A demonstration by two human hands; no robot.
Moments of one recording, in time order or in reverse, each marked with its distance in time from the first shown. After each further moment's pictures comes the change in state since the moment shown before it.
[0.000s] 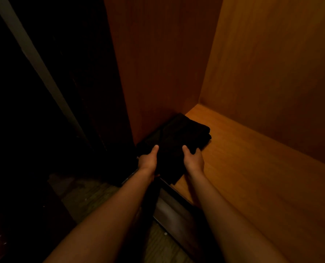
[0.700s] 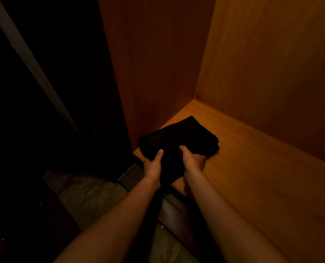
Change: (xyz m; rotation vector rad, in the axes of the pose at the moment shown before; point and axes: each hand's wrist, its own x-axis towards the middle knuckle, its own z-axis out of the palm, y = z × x) left_hand -0.002 -0.041 0.014 -0.250 -0.146 0.023; right_hand -0.018 -0.001 -0.001 0.151 0.245 0.304
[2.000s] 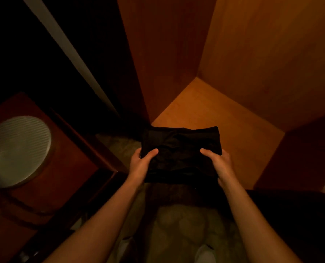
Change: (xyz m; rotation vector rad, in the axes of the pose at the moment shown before) left_hand -0.321 0.165 -0.060 0.304 0.064 -0.033; right_hand -0.249 -0.128 -0.230 -0.083 -0.361 0.065
